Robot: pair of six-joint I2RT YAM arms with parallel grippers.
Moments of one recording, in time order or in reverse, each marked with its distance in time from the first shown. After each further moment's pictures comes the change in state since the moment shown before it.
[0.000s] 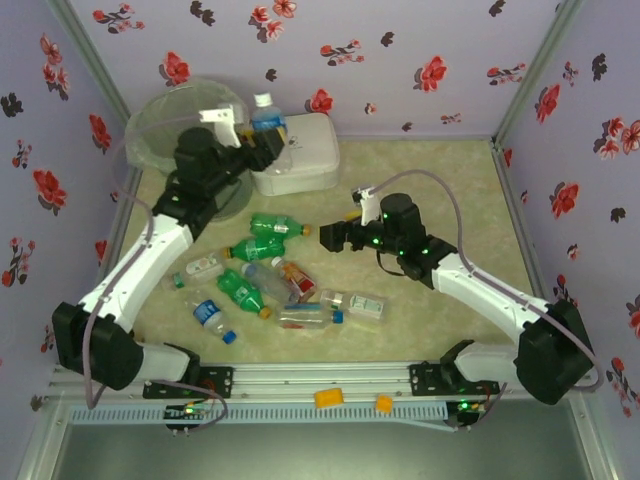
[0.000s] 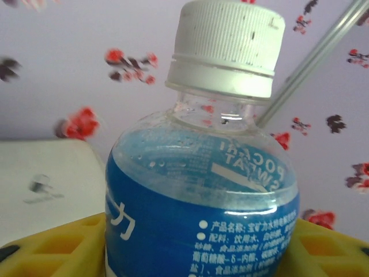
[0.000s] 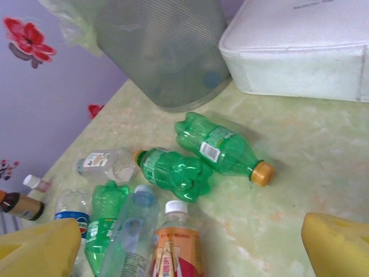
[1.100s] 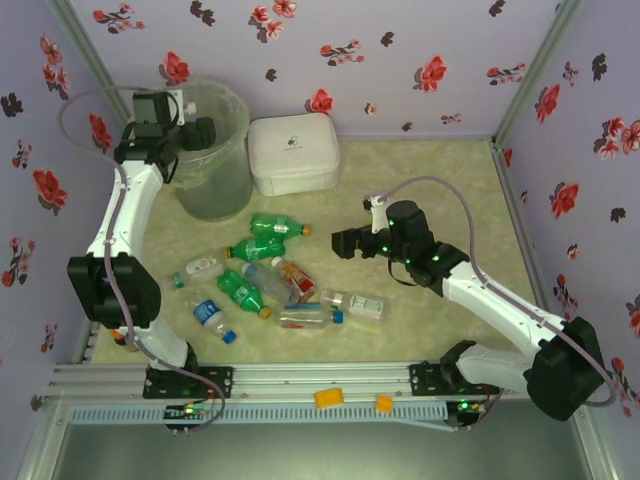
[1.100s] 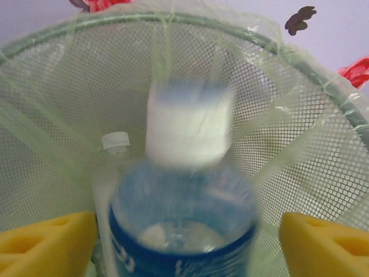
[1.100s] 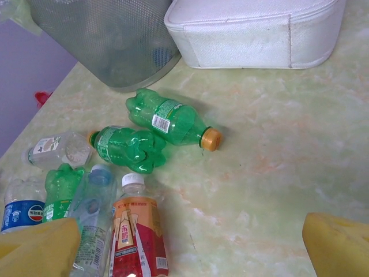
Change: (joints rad) left arm 0.342 0.336 0.404 -0.543 -0.214 0.384; right arm 0.000 -0.099 -0.022 -0.187 0.132 -0.019
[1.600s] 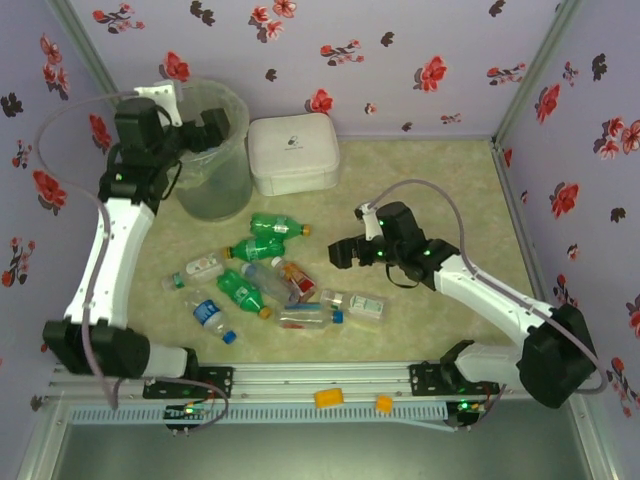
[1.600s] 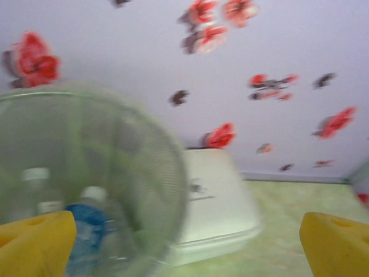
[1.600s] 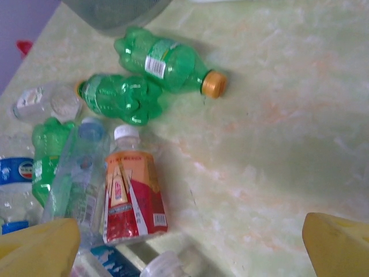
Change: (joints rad) left arm -0.119 -0.349 -0.200 0.166 0.126 -0.195; right arm 0.025 0.084 0.039 -0.143 -0.058 -0.015
